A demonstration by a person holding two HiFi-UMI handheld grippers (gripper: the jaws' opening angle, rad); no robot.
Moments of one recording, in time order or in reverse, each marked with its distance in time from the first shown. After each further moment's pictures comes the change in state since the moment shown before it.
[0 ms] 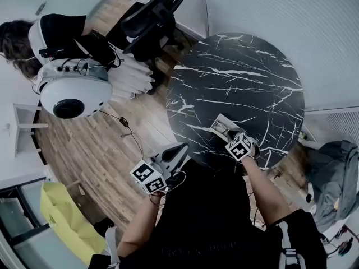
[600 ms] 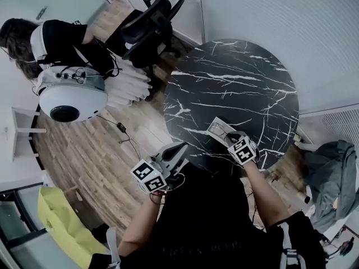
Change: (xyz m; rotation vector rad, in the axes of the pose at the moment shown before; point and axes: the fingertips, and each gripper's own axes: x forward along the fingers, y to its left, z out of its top) left arm 0.010 -0.011 0.011 -0.020 -0.056 -0.037; right arm -0.043 -0.004 0.012 0.151 -0.147 0.019
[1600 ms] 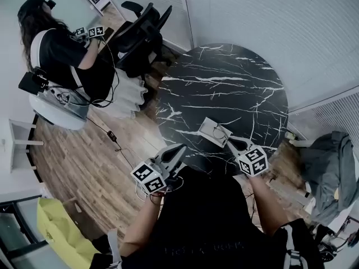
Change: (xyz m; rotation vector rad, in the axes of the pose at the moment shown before) left arm 0.009 -0.029 -0.014 0.021 0.000 -0.054; right arm -0.113 0.012 0.015 0.232 -0.316 0.013
